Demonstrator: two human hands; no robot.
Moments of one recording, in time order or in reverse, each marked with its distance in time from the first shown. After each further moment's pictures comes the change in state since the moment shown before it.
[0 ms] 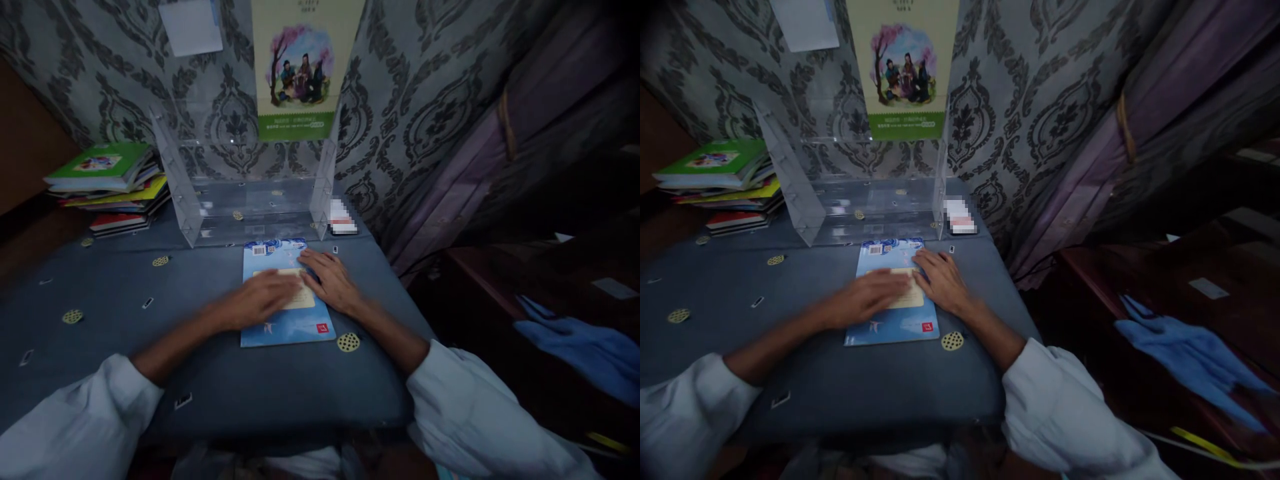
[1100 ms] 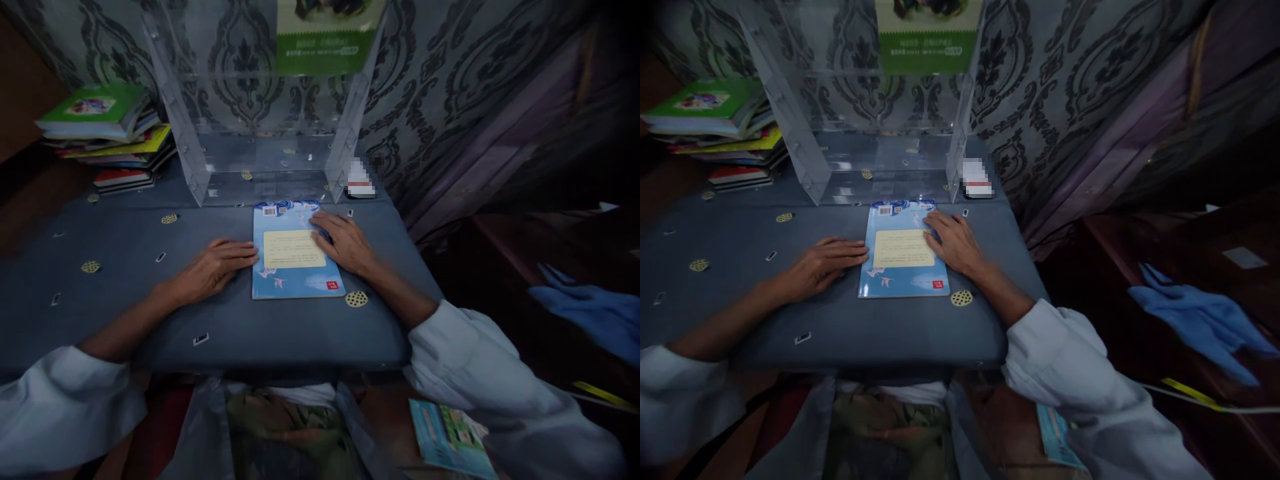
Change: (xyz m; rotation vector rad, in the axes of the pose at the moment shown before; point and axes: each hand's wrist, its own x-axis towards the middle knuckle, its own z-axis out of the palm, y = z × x) left_hand -0.101 -0.018 -0.015 0.130 0.137 -0.057; right_hand 0.002 -0.005 -0.003 -0.059 -0.066 0.043
